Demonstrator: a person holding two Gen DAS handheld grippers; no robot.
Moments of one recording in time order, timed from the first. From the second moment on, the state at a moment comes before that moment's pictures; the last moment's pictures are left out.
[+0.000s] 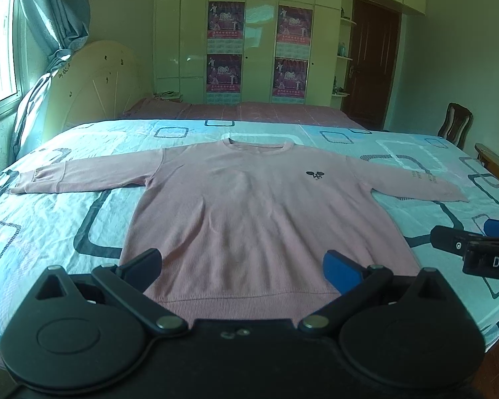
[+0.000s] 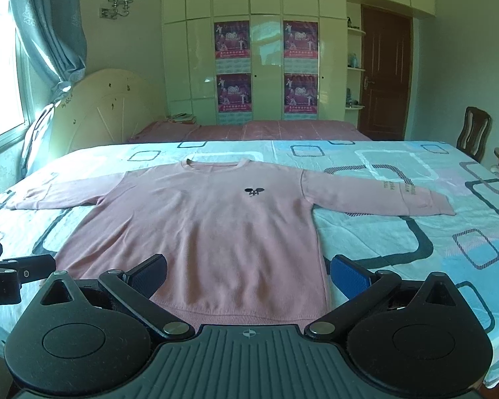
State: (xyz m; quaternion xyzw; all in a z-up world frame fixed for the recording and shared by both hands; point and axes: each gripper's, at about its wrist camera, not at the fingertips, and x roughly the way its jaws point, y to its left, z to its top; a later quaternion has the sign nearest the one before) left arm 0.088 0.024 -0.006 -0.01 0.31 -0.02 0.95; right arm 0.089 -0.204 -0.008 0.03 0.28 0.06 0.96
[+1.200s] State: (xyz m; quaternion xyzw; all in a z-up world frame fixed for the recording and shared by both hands) left arm 0.288 0.016 -0.037 0.00 0.34 -0.09 0.94; right arm 0.271 -0.280 -0.034 0.07 0.28 -0.08 0.95
